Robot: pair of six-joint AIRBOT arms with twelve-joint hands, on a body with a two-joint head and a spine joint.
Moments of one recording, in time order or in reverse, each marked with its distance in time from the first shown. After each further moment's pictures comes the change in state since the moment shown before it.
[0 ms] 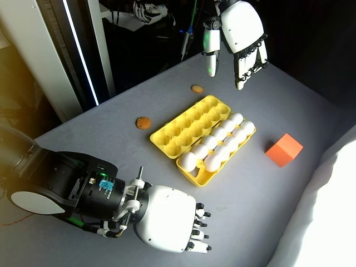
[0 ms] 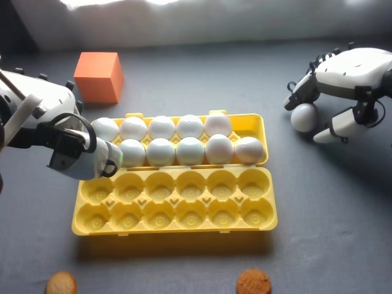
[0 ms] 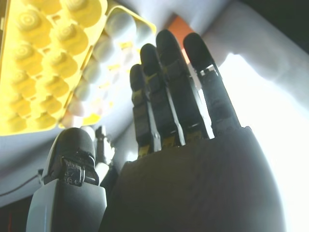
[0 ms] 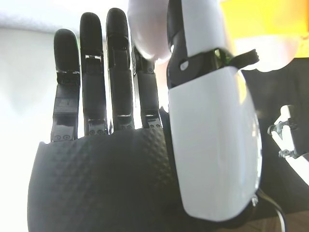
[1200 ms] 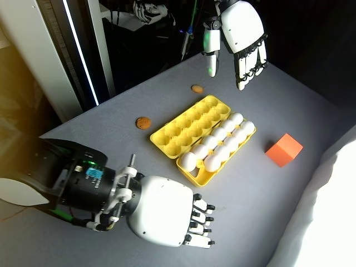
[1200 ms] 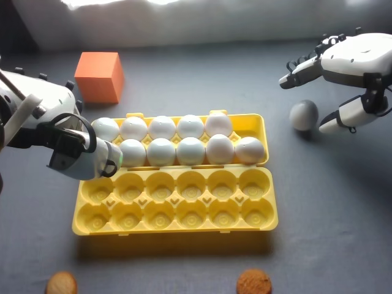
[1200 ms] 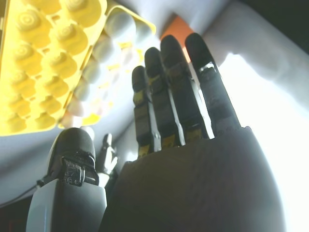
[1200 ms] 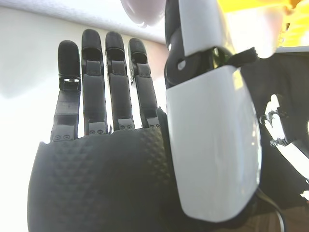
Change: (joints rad) left arm 0.000 0.000 0.000 0.000 0.000 0.000; right arm 0.063 0.073 -0.086 -0.038 -0.041 0.001
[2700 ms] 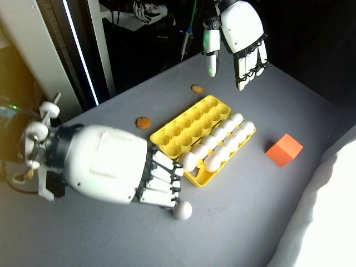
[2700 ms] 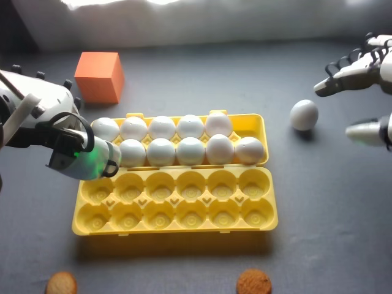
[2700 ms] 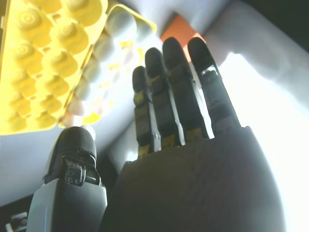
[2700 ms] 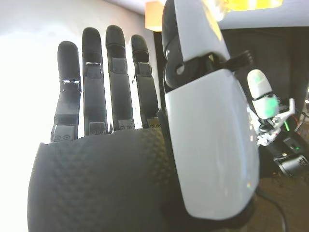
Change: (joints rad) left arm 0.000 0.000 0.000 0.002 0.006 0.000; right arm -0.045 0.356 -0.366 -0.031 0.113 0.001
